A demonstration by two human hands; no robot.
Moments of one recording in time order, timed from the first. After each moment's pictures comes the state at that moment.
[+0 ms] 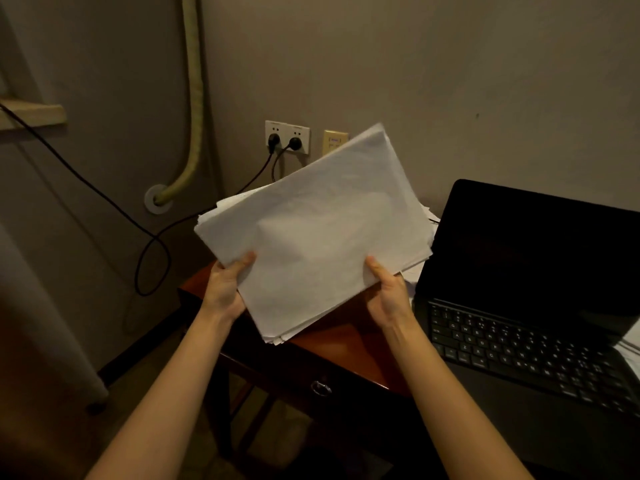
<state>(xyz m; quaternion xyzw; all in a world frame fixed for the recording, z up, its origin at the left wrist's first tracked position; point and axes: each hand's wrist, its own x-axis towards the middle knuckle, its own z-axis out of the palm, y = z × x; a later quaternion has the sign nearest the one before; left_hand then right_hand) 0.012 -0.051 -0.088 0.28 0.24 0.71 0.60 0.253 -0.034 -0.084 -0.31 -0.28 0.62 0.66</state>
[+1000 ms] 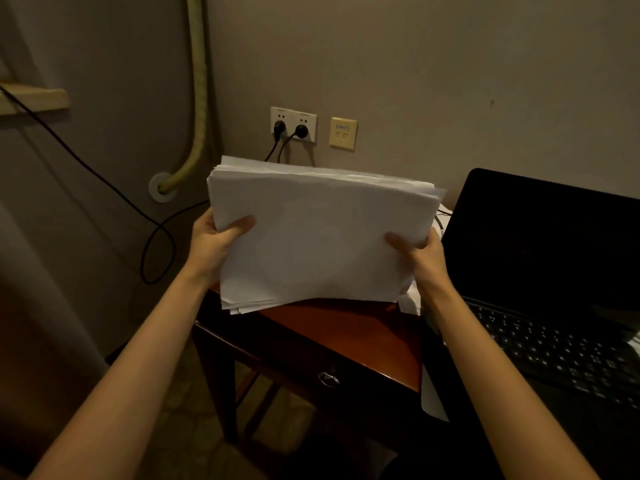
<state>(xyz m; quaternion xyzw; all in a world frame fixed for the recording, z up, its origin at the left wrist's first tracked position) -0.022 -0.048 -0.047 0.47 0.37 0.69 0.41 0.298 -0.017 -0.054 -0.47 -0.51 0.40 0.60</state>
